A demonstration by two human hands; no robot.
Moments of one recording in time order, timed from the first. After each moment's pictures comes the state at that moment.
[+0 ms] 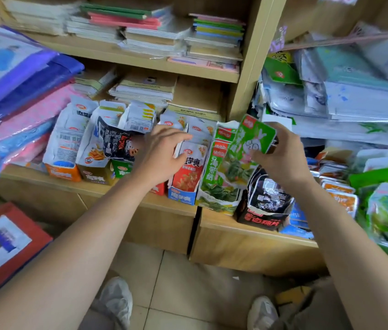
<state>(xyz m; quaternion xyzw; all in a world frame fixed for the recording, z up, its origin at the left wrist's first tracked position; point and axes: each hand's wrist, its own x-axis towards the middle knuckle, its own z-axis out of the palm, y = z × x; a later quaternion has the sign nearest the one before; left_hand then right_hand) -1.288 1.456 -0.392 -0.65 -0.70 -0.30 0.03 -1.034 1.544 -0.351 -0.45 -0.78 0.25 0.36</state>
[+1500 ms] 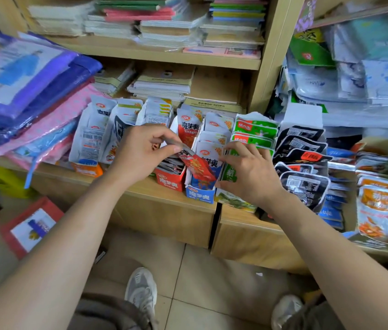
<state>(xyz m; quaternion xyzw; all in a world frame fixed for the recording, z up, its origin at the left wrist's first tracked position) -1.322 1.407 -0.365 -0.61 -0.65 -0.44 -0.11 -1.095 1.525 -0.416 -0.34 -0.93 -0.01 0.14</state>
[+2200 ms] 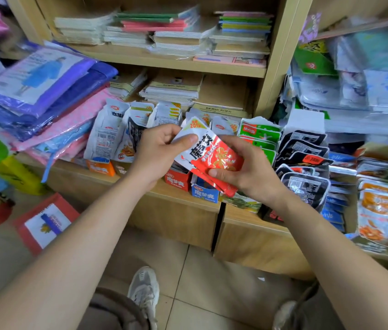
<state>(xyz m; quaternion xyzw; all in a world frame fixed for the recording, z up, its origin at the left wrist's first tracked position) -1.293 1.401 -0.361 -0.46 -0.64 -0.57 -0.24 -1.097 1.498 -0.381 -0.25 -0.80 0.46 0.28</state>
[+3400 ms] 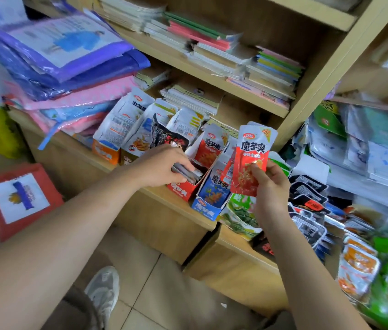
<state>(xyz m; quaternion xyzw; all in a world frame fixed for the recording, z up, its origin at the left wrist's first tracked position) -1.361 1.396 -0.403 -0.64 -0.71 -0.26 -0.14 -1.126 1.504 -0.380 -0.41 -0.55 0.55 0.47</state>
